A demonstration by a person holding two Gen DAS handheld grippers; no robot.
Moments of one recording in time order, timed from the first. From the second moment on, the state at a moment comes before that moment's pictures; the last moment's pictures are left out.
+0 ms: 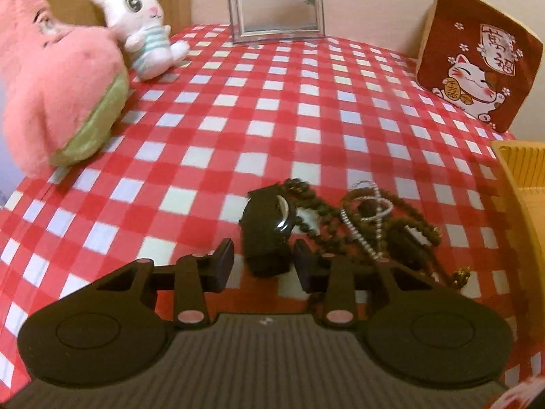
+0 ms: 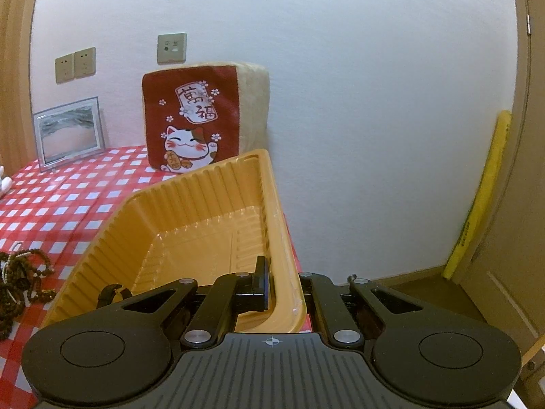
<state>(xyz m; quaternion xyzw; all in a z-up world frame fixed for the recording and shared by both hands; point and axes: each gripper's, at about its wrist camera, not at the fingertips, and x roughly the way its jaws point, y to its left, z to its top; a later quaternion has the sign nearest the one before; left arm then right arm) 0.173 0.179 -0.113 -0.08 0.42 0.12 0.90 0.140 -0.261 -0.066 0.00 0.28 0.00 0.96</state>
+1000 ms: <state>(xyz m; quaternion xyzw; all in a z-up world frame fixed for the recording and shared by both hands) 0.147 0.156 -0.055 -0.09 0.38 0.03 0.92 0.138 -0.260 -0.066 0.00 0.28 0.00 0.96</state>
